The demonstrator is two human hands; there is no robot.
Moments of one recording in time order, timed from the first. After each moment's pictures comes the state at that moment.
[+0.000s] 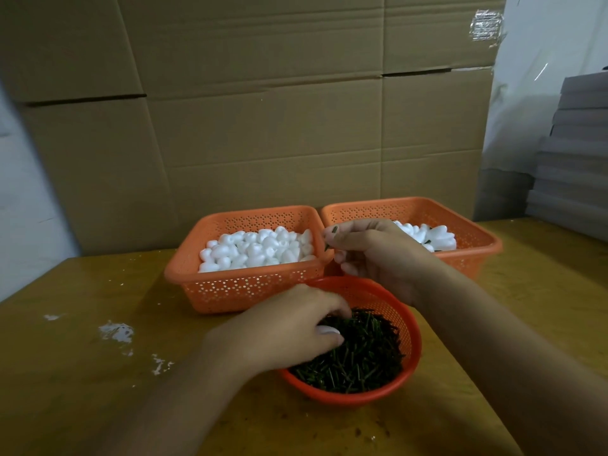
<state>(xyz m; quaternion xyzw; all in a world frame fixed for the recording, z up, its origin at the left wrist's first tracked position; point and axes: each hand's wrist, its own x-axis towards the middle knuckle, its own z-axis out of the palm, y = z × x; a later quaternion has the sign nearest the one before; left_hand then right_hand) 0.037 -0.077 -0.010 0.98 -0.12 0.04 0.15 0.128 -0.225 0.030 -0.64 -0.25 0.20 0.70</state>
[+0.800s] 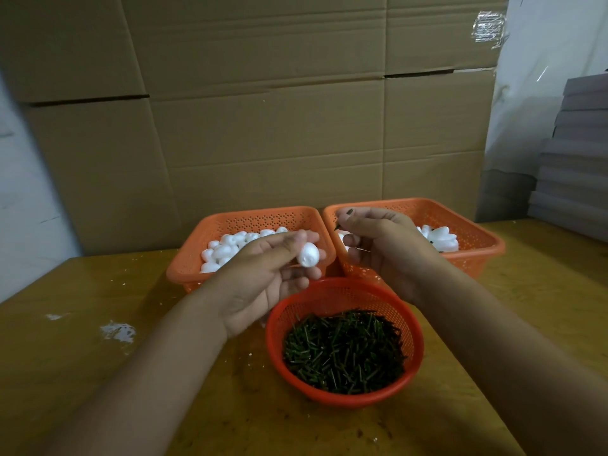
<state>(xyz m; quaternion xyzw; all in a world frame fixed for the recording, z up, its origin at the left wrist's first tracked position) 0.036 -0.060 0.024 0.61 -0.01 0.05 0.79 0.130 -0.225 0.033 -0.58 -0.22 0.14 0.77</state>
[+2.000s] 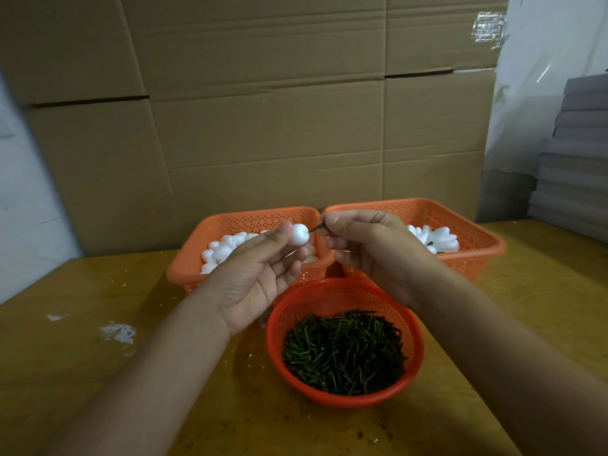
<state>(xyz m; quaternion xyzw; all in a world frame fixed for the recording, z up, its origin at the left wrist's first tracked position) 0.043 -0.052 0.019 0.51 0.02 0.09 0.86 0.116 -0.220 0.038 -0.55 -0.25 0.19 0.78</state>
